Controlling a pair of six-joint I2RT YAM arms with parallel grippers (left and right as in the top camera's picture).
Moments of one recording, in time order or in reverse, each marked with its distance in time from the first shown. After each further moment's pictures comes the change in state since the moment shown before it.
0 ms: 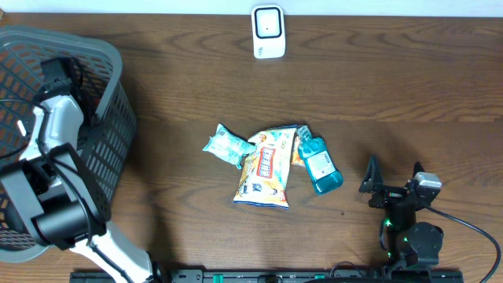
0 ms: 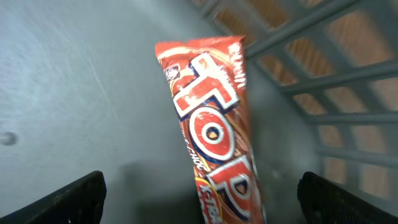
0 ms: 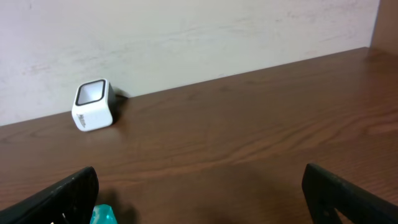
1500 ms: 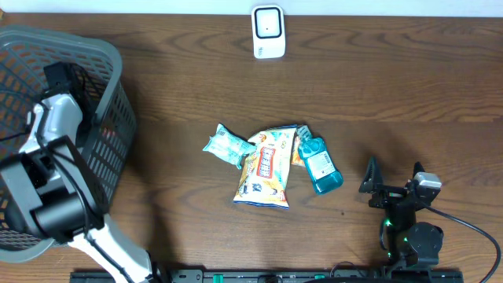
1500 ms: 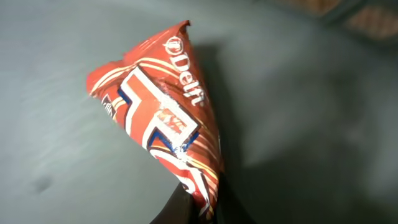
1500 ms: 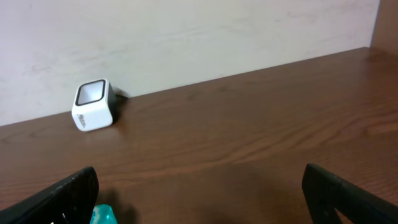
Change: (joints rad) left arm 0.014 0.026 0.012 -0.103 0.082 0.395; right arm 0.000 0.000 0.000 0.000 0.000 0.000
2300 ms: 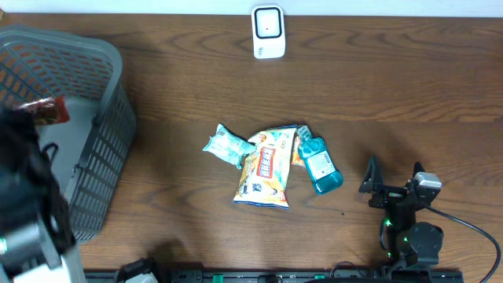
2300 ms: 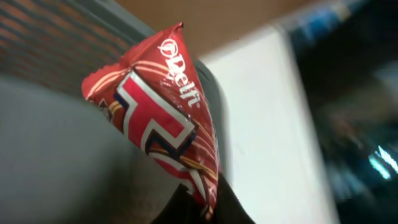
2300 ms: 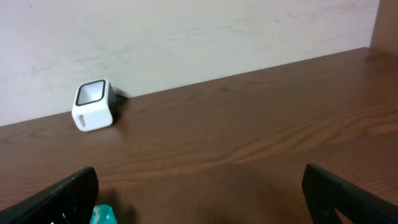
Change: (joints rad) left arm -0.008 -1.025 -0.006 -0.089 0.142 0.034; right arm 0.000 0.000 0.000 0.000 0.000 0.000
